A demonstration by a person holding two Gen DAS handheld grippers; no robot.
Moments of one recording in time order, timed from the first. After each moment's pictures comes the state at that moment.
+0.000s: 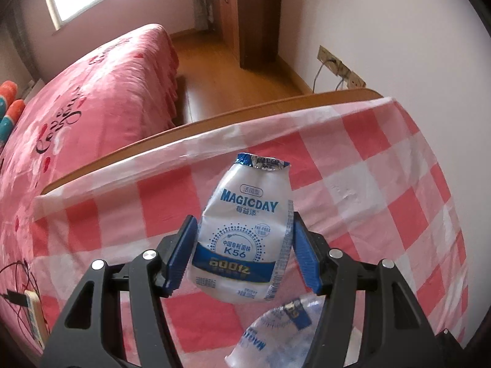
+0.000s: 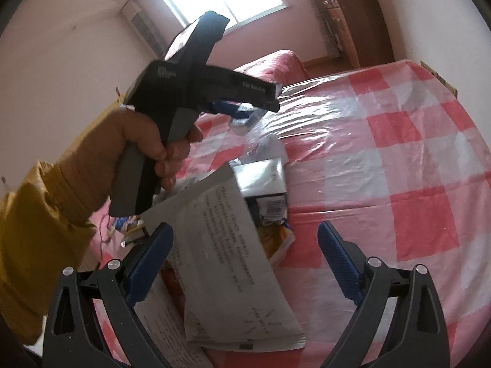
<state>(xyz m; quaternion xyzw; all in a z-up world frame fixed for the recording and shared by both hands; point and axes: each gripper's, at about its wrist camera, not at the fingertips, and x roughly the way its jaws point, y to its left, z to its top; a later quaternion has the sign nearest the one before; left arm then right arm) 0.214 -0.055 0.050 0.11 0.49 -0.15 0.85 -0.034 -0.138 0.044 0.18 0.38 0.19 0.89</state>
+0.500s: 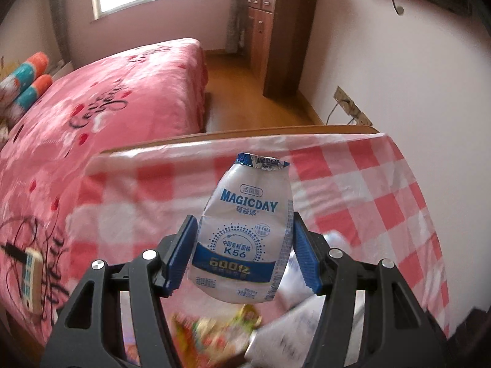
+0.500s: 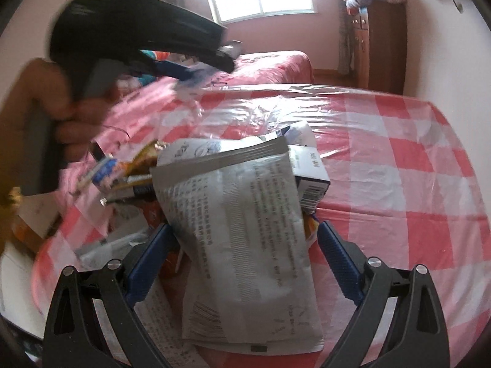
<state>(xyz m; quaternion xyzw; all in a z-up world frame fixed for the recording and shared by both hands) 0.137 0.034 0.102 0.03 0.45 -0.12 0.89 -0.039 -0.074 0.035 0.03 0.39 0.17 0.91</state>
